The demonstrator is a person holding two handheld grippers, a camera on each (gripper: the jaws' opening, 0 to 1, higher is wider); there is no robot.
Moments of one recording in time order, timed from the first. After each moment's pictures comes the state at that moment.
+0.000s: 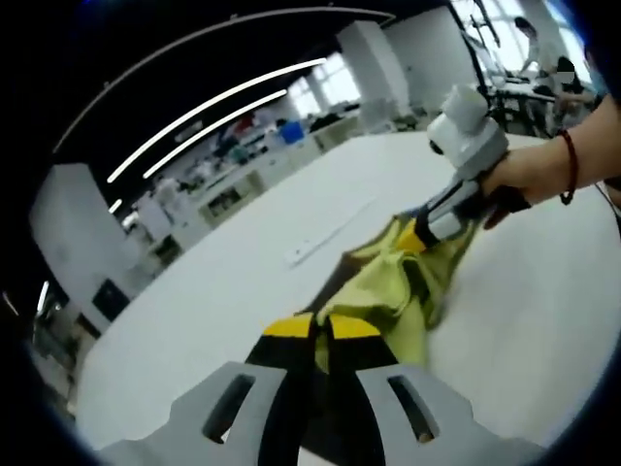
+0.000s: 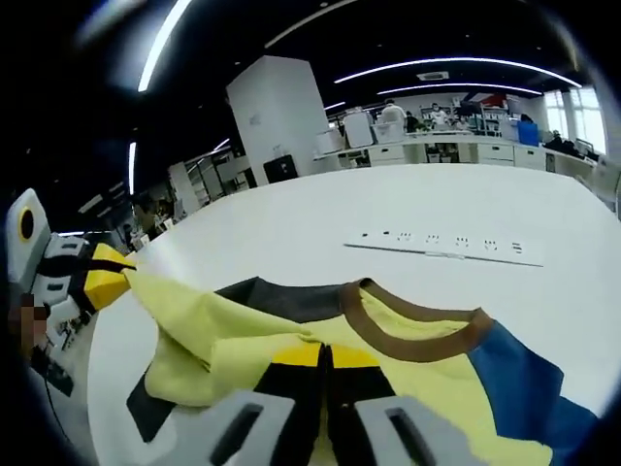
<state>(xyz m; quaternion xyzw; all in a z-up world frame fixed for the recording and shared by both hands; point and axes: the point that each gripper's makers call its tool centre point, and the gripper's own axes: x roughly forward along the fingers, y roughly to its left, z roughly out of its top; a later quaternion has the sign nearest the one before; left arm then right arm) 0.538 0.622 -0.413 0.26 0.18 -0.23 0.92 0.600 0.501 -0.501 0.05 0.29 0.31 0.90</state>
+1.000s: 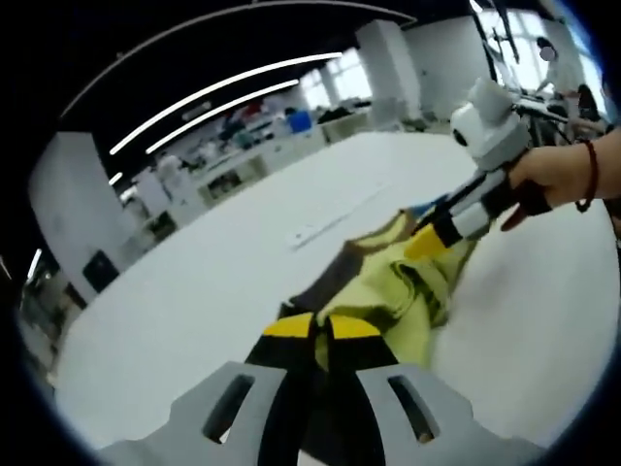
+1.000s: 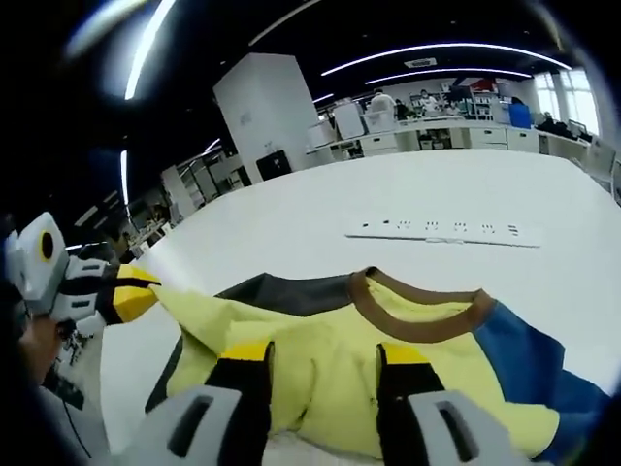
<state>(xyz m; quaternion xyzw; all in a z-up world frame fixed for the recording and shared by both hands) 0.543 0.640 -0.427 0.21 0.21 -0.21 0.93 0.576 0.504 -0.487 0.07 0.31 0.30 0.90</state>
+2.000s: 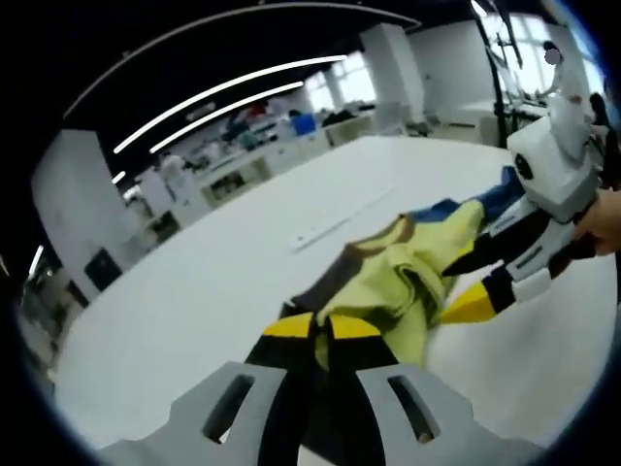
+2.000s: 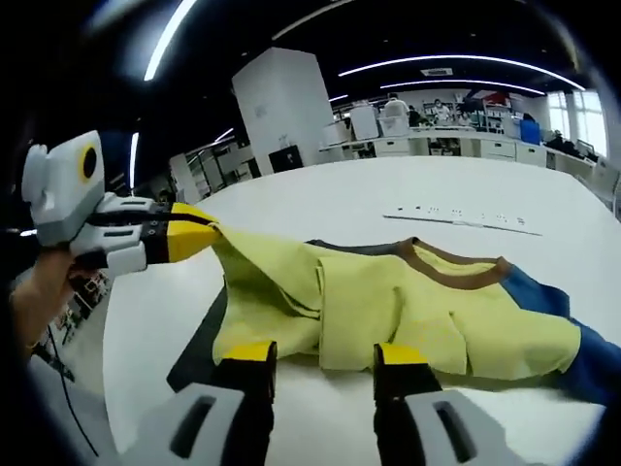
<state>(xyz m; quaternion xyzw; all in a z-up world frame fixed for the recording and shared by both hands) 0.533 0.637 -0.423 0.21 0.20 -0.21 0.93 0.510 0.535 -0.501 0.04 0.31 0.30 0.90</state>
